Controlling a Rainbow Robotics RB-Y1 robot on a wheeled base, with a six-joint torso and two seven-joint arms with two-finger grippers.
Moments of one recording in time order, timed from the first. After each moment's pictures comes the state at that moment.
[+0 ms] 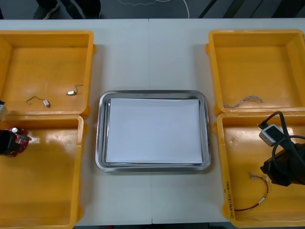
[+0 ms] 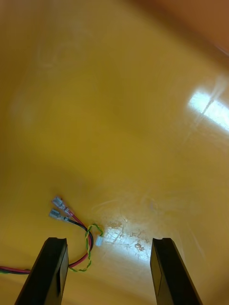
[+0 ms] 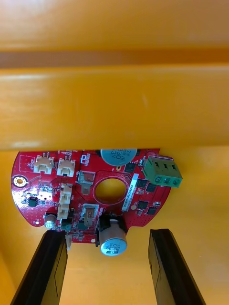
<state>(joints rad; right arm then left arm) 0.16 -0.68 -0.05 -2.27 -0.63 1.55 1.77 -0.09 0.78 0.21 -1.77 0.76 1.58 -1.55</state>
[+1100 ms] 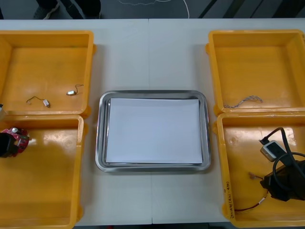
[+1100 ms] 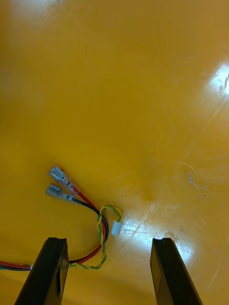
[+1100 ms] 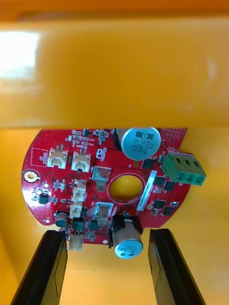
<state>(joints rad) 0.26 -0.68 -0.04 -2.18 -0.66 1.42 1.79 -0.06 0.78 0.21 -1.77 0.74 1.55 -1.55</state>
